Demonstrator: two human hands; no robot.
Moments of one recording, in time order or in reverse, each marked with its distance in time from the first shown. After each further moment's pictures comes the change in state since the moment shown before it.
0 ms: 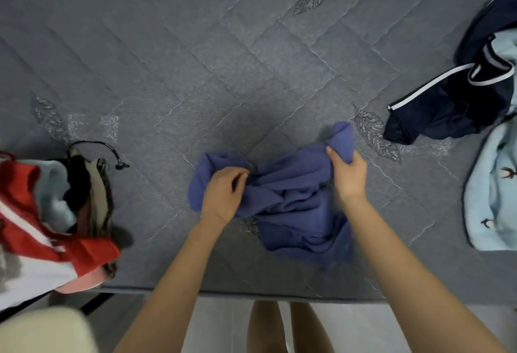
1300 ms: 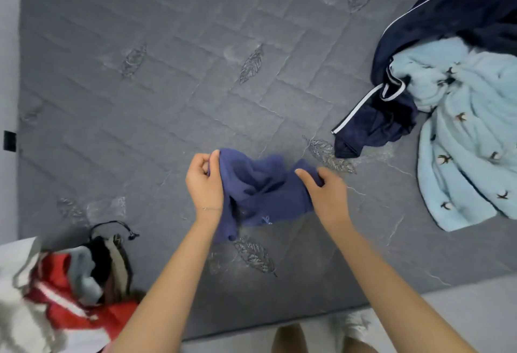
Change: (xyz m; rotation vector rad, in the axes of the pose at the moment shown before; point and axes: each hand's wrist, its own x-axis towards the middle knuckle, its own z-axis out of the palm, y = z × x) left_hand 0.062 0.161 -0.052 -0.395 0.403 0.003; right_hand -0.053 -0.085 -0.063 -0.189 -0.039 -0.298
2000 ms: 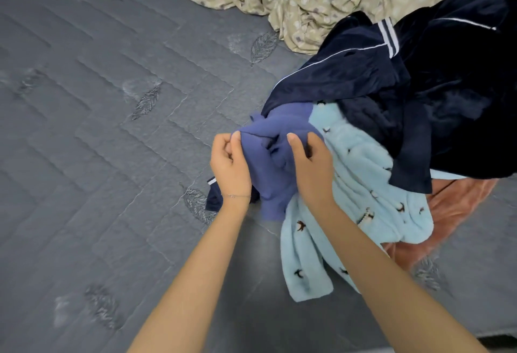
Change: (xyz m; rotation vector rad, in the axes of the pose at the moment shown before) left_hand -0.074 0.178 0.389 -0.279 0.095 -0.014; right_hand 0.230 0.019 -0.284 0.172 0.082 -0.199
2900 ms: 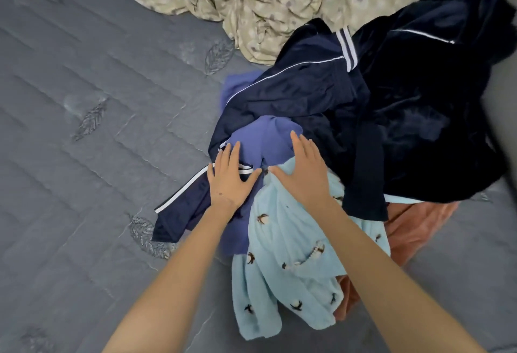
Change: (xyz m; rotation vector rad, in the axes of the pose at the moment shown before) left_hand 0.010 -0.083 0.113 0.989 -0.588 0.090; right_hand 0.112 0.086 -0.089 -0.775 -0.361 -0.010
